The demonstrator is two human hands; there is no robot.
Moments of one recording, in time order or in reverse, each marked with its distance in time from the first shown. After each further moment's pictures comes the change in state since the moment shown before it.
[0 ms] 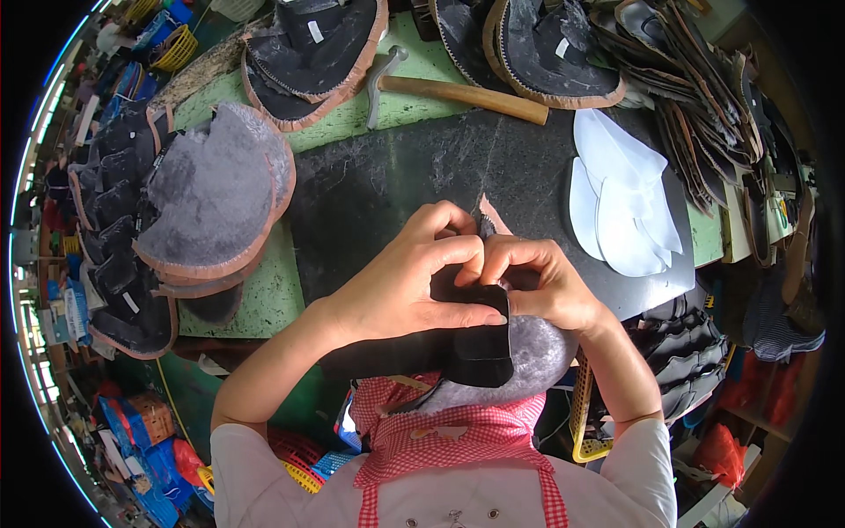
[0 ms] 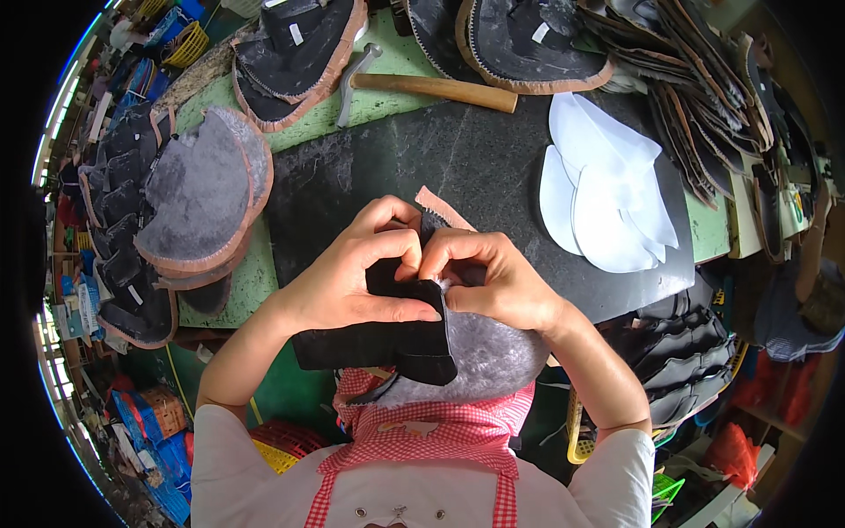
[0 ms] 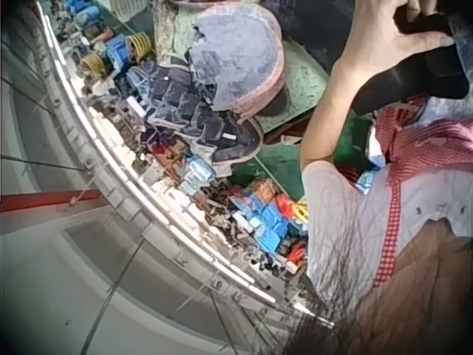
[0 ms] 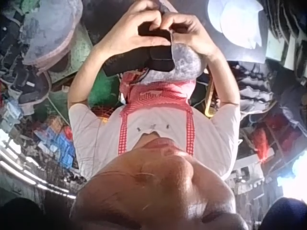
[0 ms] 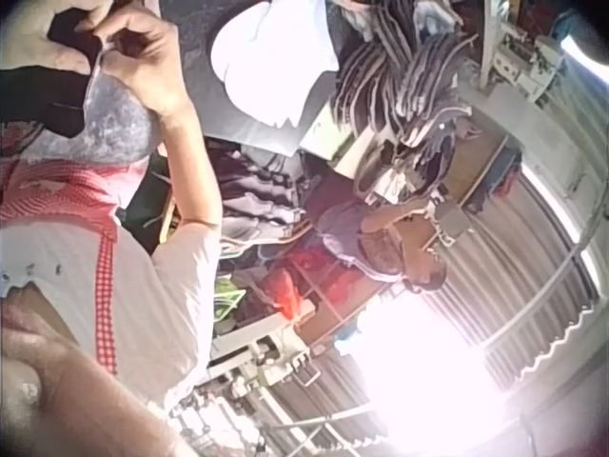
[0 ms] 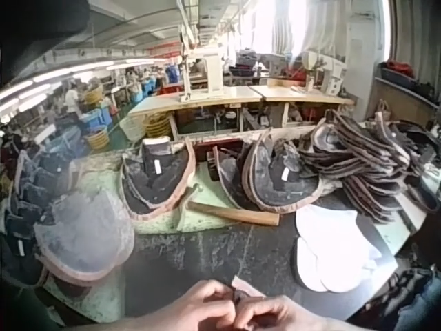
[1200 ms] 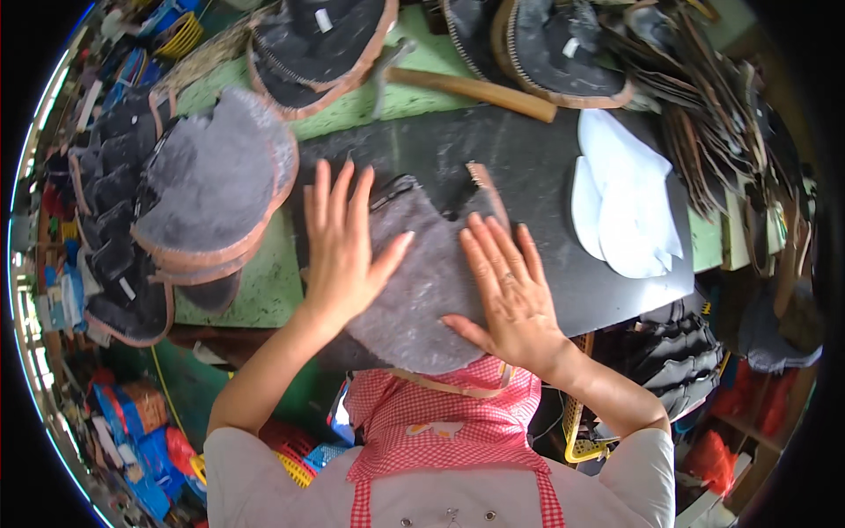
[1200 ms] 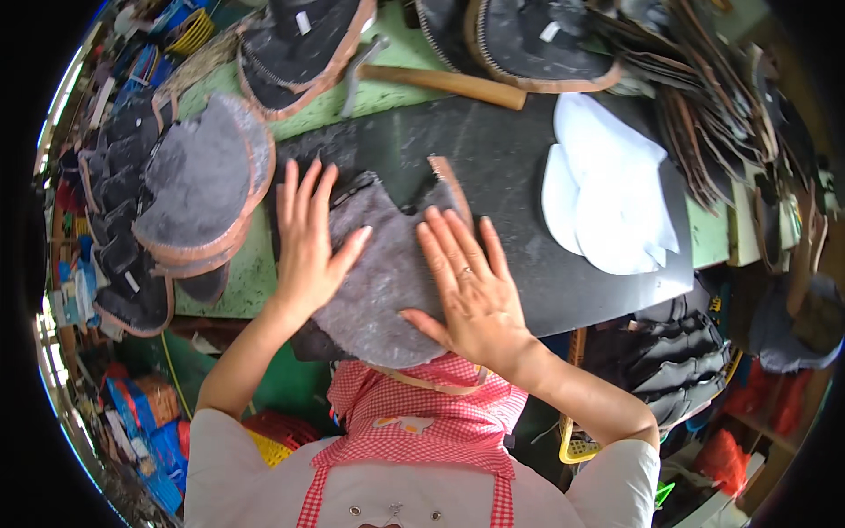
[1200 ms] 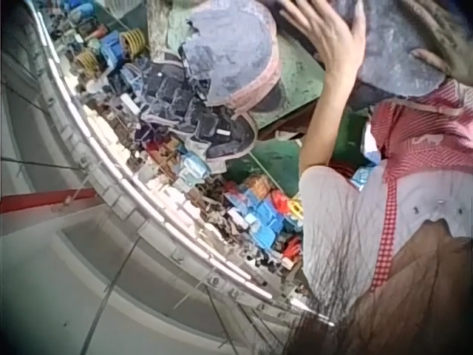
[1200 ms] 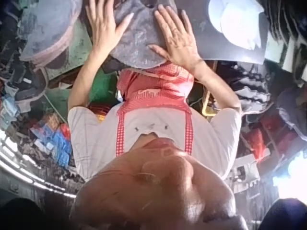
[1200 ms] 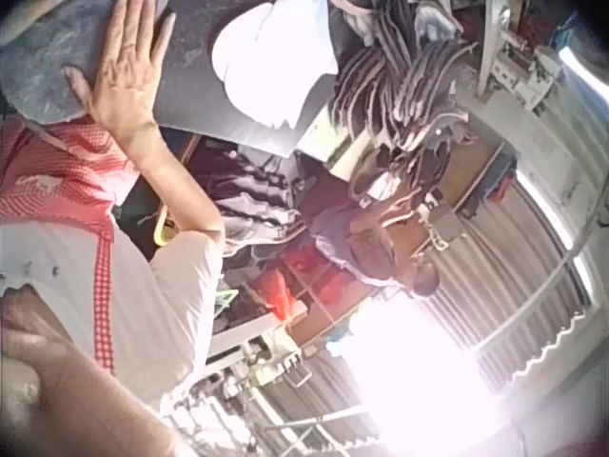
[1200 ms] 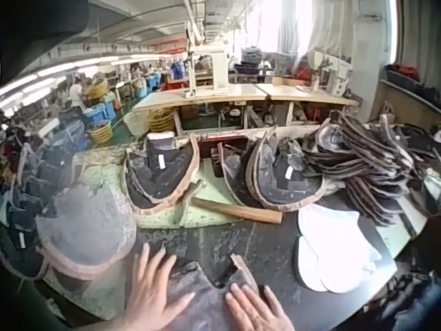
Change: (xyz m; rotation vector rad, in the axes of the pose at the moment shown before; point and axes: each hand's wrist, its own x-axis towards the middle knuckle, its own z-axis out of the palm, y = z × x) left_hand -0.046 -0.047 0.008 0.886 0.483 -0.260; right_hand -0.012 0.028 0.042 -1.478 0.157 -0.076
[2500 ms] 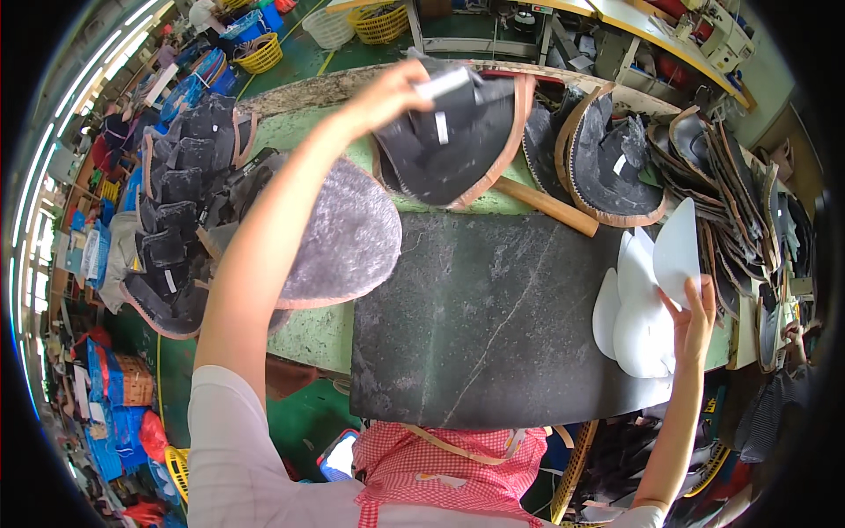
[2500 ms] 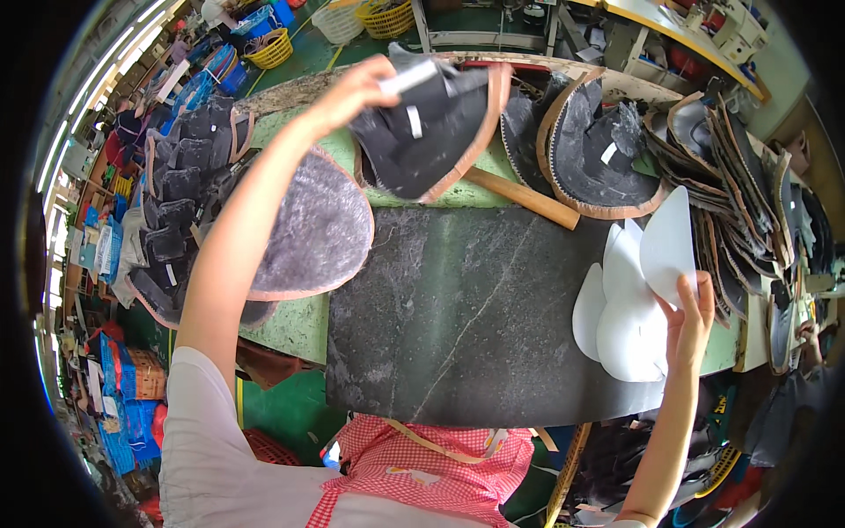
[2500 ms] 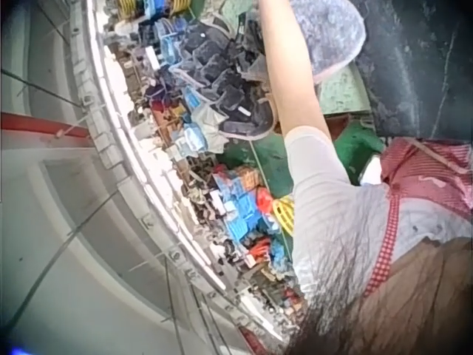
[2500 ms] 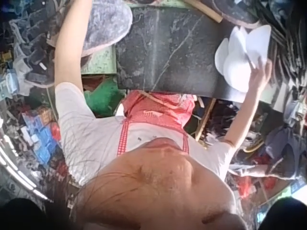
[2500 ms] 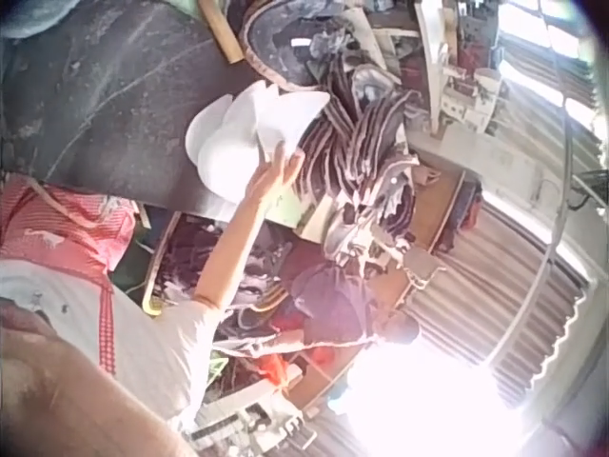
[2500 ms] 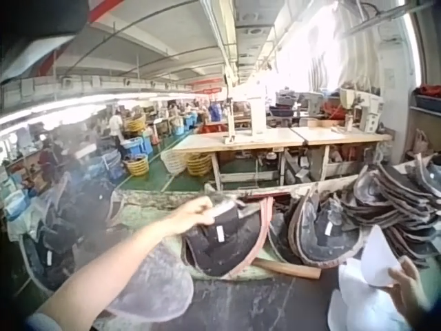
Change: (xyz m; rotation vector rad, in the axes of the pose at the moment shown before) left_hand 0.254 -0.153 -0.043 -0.617 -0.101 0.112; right_hand -0.031 0.206 -0.086 1.292 0.762 0.407
